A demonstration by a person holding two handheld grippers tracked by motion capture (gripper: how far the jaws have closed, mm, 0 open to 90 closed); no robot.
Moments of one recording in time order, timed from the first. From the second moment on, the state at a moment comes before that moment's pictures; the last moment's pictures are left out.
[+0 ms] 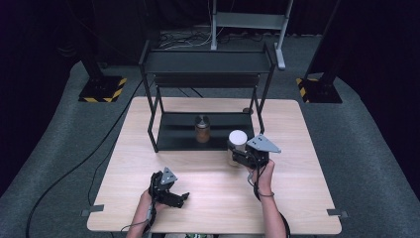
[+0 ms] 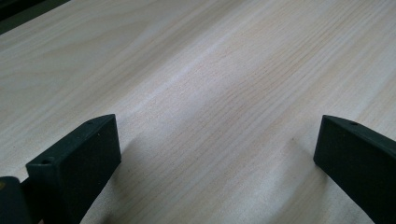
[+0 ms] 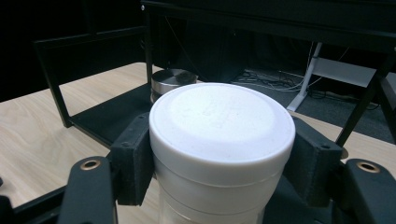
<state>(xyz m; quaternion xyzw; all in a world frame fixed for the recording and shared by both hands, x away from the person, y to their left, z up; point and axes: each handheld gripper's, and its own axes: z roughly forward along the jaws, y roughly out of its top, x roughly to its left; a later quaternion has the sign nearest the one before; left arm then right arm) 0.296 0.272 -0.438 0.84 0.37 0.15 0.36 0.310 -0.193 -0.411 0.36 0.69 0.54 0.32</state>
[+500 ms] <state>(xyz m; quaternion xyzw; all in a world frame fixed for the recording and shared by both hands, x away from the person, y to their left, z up) 0.295 0.272 -0.438 0.84 0.37 0.15 0.36 0.327 -0.194 -0.408 0.36 0.70 0.53 0.32</state>
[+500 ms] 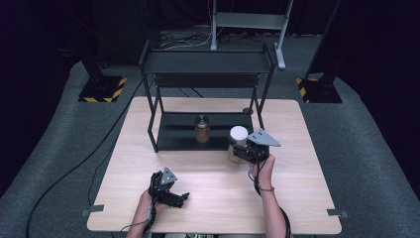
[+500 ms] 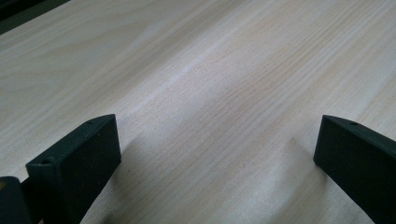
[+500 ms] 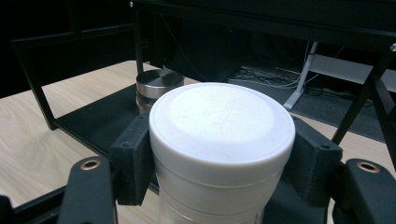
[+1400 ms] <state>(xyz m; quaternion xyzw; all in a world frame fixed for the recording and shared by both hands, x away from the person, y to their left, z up) 0.295 0.272 -0.438 0.84 0.37 0.15 0.36 0.351 -0.189 -0.399 0.37 0.70 0.52 0.32</state>
